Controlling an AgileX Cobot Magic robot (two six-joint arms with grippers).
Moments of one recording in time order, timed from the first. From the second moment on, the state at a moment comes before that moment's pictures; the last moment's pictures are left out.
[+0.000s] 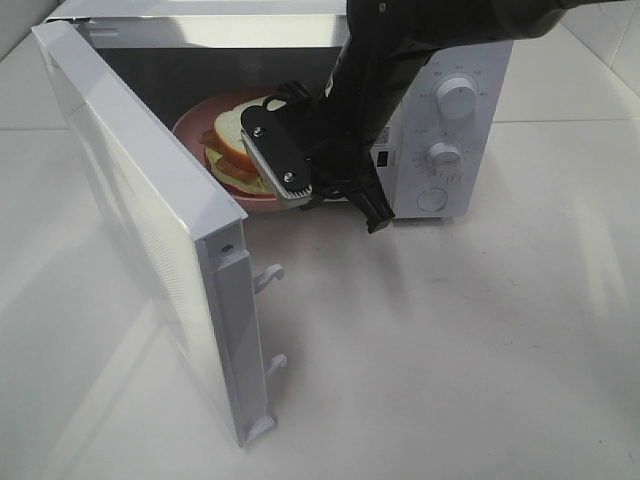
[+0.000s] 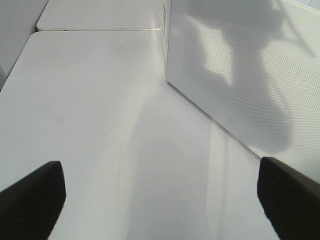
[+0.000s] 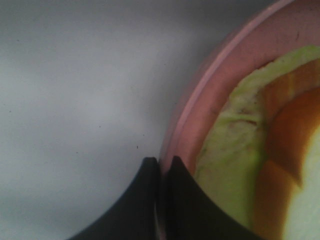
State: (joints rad) left arm 0.03 0.00 -0.50 -0.15 1.04 0.10; right arm 0.60 2.03 -1.53 0.10 0.68 -1.61
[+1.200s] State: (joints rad) left arm 0.03 0.00 -0.50 -0.15 1.04 0.10; right arm 0.60 1.68 -1.09 0.10 0.62 -1.60
